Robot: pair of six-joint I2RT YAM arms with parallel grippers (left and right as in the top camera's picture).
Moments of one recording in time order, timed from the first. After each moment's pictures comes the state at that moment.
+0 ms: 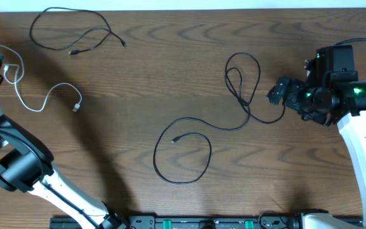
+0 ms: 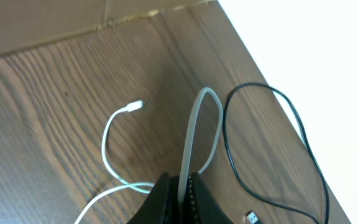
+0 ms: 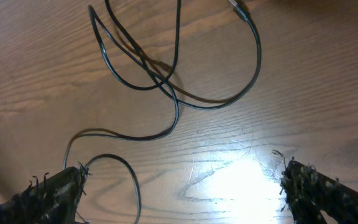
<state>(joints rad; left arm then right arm) 0.72 2.16 1.88 -0.44 0.19 -0.47 0.06 1.39 1.33 -1.10 -0.19 0.47</state>
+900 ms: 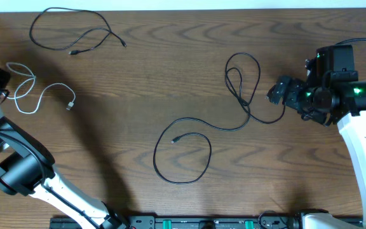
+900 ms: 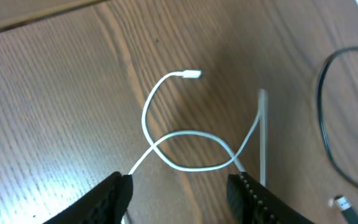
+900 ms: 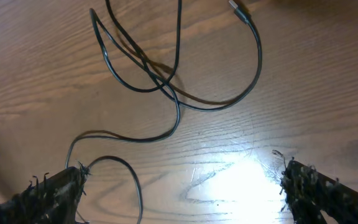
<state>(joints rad) 0.72 2.12 1.79 -0.60 -0.01 -0.43 0.06 1.39 1.33 -1.09 -0.19 0.48</state>
